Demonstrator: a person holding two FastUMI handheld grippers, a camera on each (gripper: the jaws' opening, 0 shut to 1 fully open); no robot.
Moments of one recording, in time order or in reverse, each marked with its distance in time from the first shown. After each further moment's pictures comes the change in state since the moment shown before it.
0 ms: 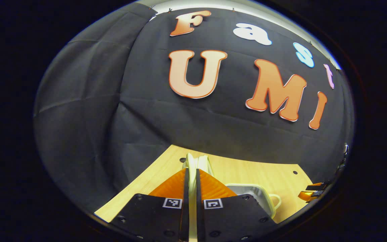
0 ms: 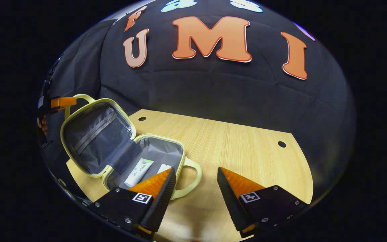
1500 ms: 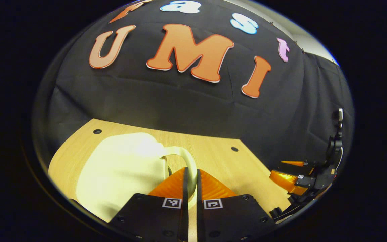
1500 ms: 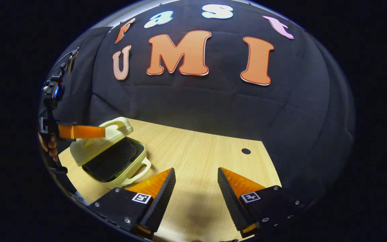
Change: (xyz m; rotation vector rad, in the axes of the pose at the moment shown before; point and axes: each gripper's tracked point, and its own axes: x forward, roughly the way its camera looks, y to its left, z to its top) left arm -0.010 -0.331 -0.145 0.078 0.227 -0.418; right arm -0.069 -0.145 -0.016 -0.027 -0.119 -0.080
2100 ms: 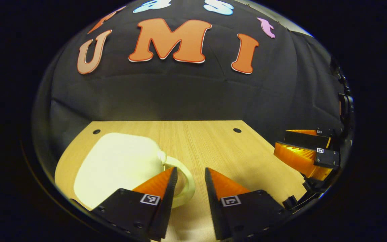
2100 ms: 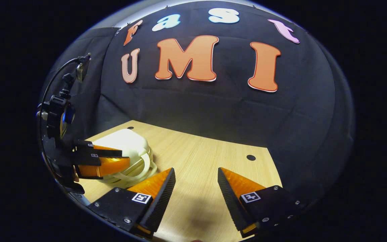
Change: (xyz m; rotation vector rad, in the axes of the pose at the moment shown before) left arm 0.011 -0.038 -0.037 0.138 0.030 0.065; right arm -0.003 0.005 0.019 -0.017 -0.070 0.046
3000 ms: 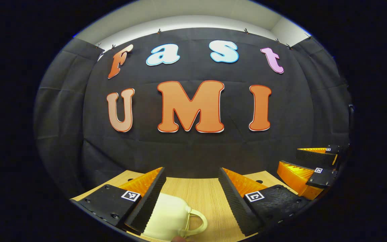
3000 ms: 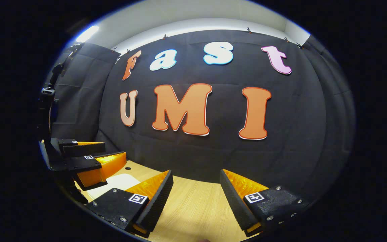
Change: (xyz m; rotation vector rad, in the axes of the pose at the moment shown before) left arm -0.094 0.007 0.165 0.049 -0.468 0.286; right arm -0.036 -0.014 0.136 0.019 -0.380 -0.049
